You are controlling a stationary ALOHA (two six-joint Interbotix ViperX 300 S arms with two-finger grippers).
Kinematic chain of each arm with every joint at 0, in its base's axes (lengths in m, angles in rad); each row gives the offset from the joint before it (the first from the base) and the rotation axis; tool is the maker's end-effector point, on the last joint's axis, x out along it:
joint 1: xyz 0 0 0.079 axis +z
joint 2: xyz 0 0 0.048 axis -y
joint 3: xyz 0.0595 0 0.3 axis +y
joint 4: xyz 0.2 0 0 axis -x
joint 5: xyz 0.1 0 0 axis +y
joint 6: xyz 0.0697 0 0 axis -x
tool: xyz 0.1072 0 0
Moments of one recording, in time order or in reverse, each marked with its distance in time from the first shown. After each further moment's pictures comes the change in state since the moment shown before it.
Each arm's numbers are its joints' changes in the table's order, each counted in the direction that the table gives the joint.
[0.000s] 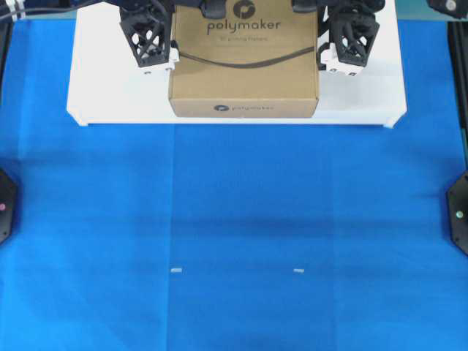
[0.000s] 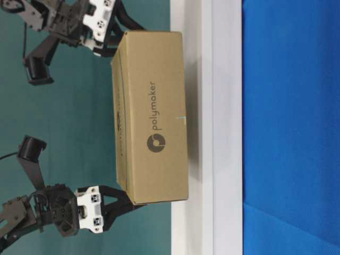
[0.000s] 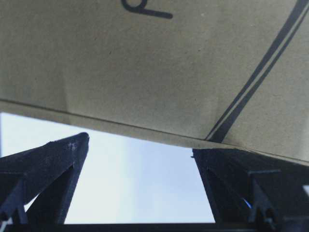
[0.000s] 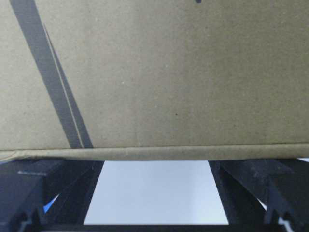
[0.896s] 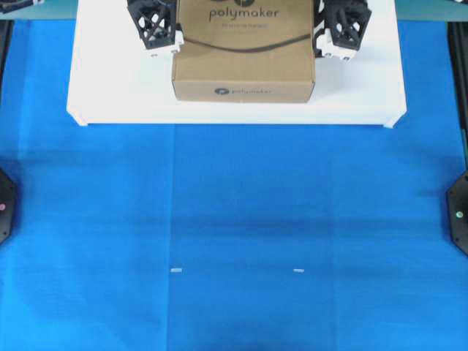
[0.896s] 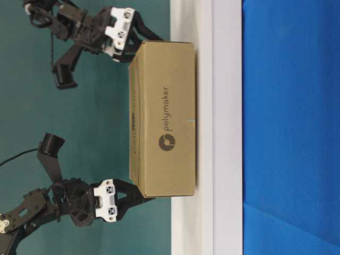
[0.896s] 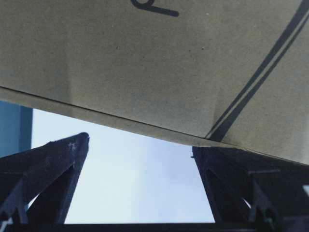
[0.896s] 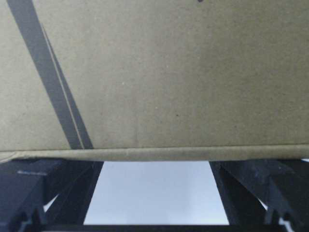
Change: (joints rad) left arm 0.061 -0.091 -0.057 0.000 -0.025 -0.038; right arm -0.075 -0.138 -0.066 -0.054 0.006 0.124
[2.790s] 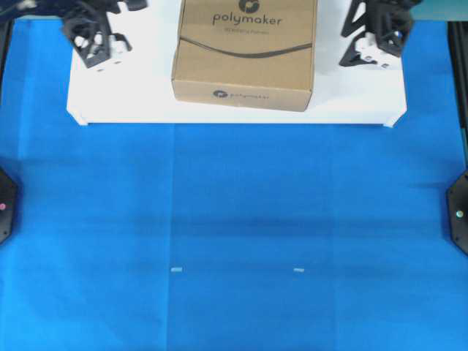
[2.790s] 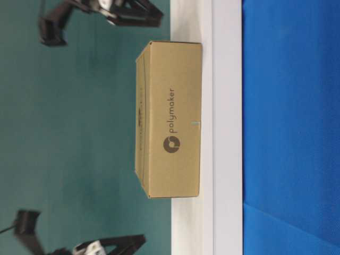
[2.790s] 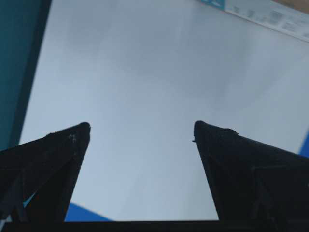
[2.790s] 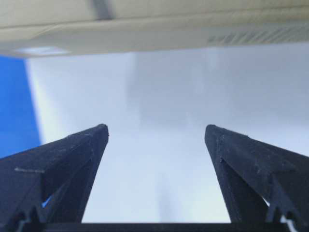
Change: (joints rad) left arm 0.112 0.399 0.459 0.021 -0.207 -0.008; right arm -0.167 0.239 0.233 -0.104 0.074 0.067
